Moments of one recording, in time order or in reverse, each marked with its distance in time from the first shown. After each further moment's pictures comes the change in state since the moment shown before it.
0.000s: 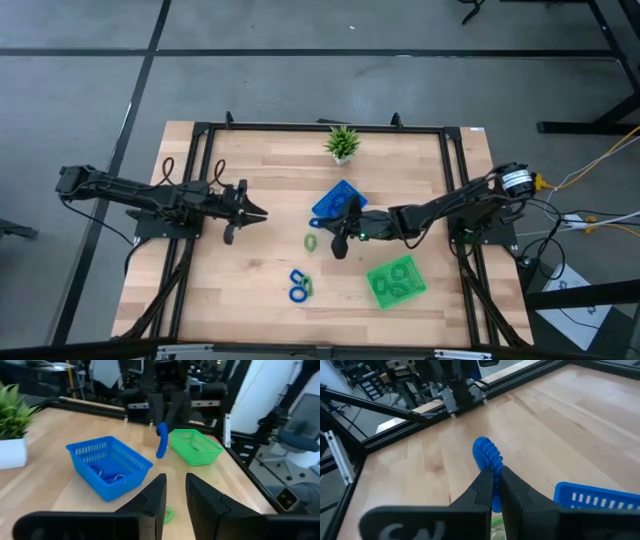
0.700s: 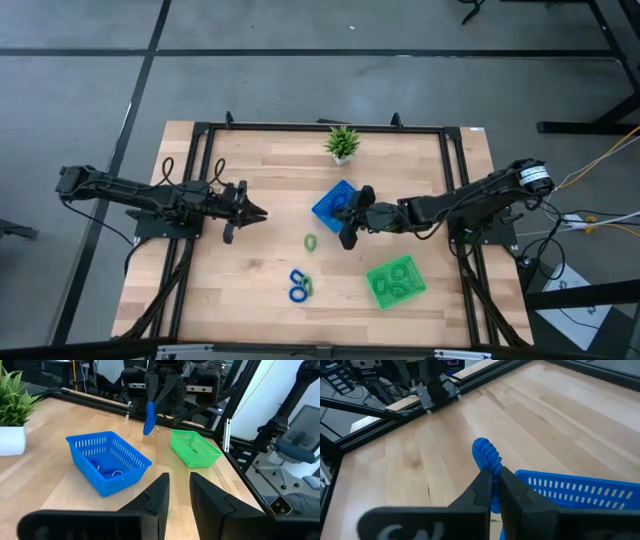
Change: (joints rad) left arm -0.001 -0.008 -0.001 -0.003 0.002 -0.087; right arm -0.024 -0.157 0.000 -0.277 0.044 0.063
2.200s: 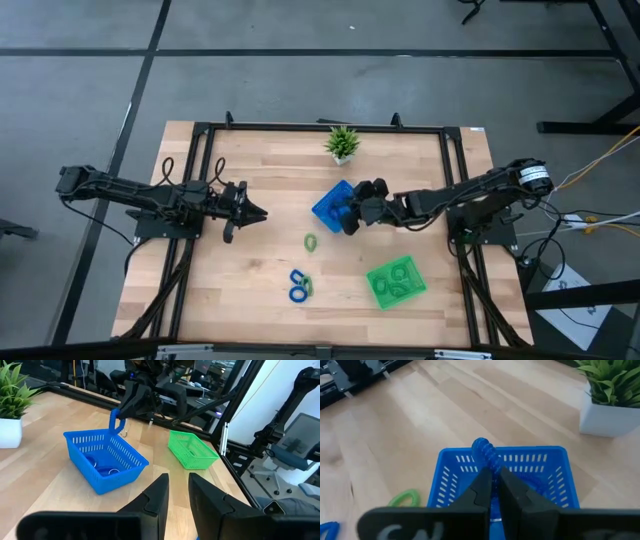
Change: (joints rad) left arm 0.000 0.000 0.000 0.000 -0.003 -0.052; right arm -0.072 0.002 0.000 -0.251 0.103 0.118
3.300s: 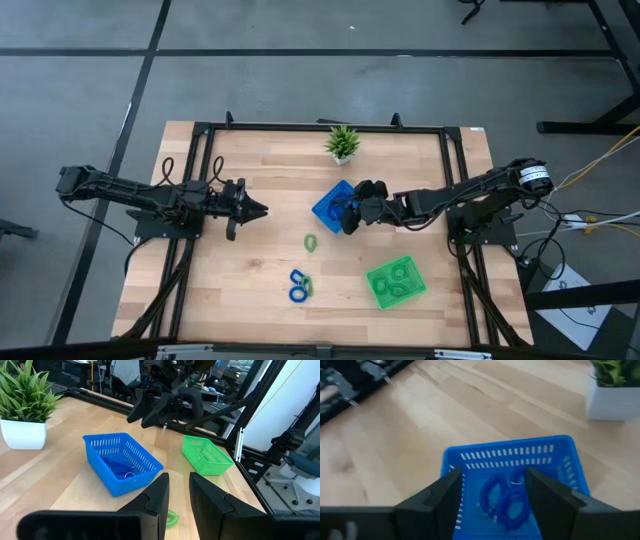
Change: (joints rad) left arm 0.000 0.000 0.000 0.002 -0.080 0.002; right arm -0.002 0.000 0.000 -0.007 -0.030 0.100
